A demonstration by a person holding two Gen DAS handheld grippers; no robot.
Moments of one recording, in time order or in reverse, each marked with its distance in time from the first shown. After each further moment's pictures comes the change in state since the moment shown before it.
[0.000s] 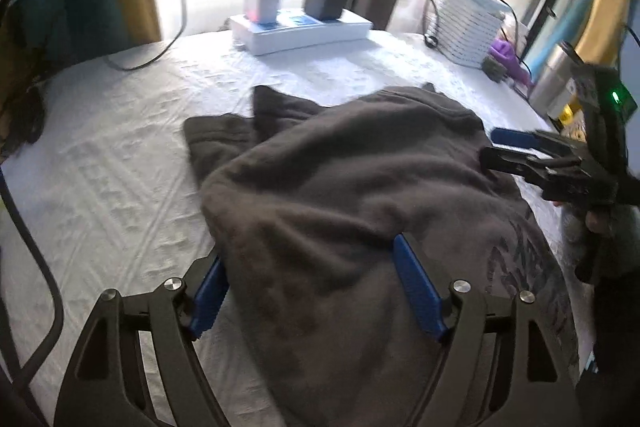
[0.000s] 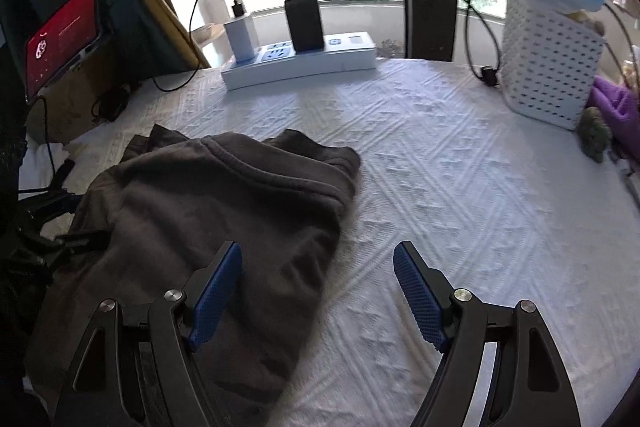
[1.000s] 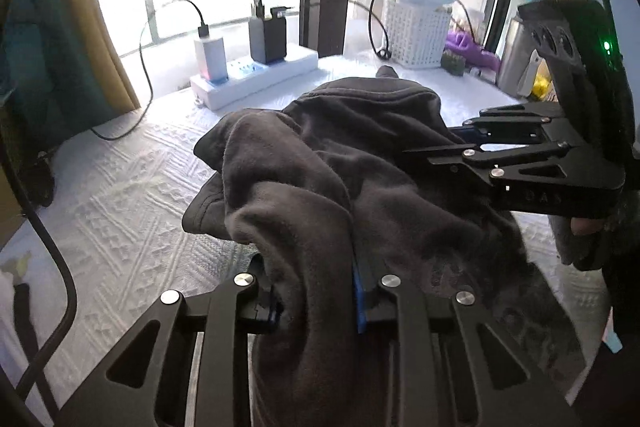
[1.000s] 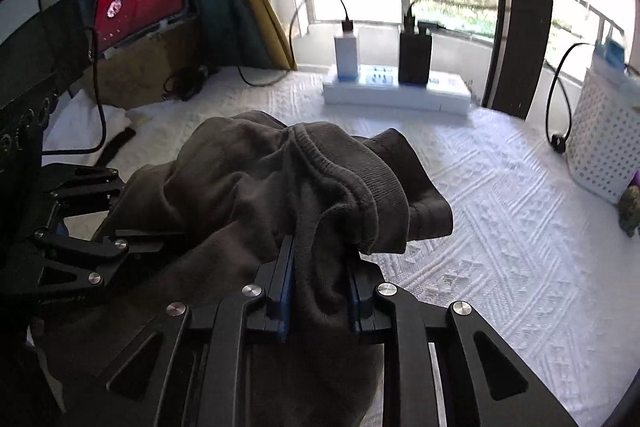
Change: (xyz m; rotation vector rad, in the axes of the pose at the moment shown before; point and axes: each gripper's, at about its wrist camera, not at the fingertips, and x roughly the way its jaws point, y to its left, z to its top) left arm -0.036 -0.055 -0.011 0.157 -0.124 0.051; right arm -0.023 0.069 -0.002 -0.198 -0.072 0.114
